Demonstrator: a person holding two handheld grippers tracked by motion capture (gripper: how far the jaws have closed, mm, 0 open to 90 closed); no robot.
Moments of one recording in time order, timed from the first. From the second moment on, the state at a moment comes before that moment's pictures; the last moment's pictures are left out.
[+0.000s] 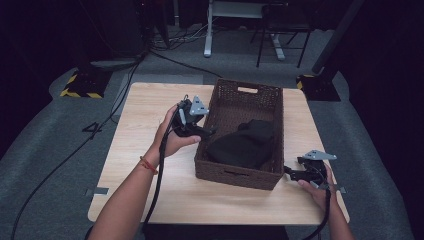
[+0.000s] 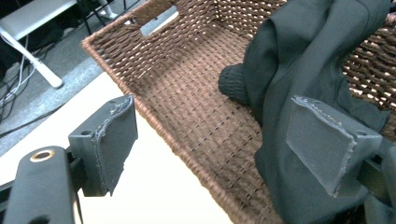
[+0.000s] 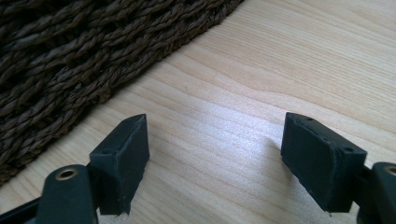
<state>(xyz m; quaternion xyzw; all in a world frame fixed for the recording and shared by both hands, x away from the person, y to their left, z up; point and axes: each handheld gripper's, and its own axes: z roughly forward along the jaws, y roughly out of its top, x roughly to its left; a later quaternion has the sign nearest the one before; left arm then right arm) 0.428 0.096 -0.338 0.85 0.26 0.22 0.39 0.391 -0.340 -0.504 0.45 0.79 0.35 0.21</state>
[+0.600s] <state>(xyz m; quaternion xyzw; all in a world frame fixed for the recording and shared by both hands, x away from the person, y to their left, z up) 0.404 0.147 -0.357 0.85 0.29 0.25 0.37 0.391 -0.340 -0.504 0.46 0.79 0.35 0.20</state>
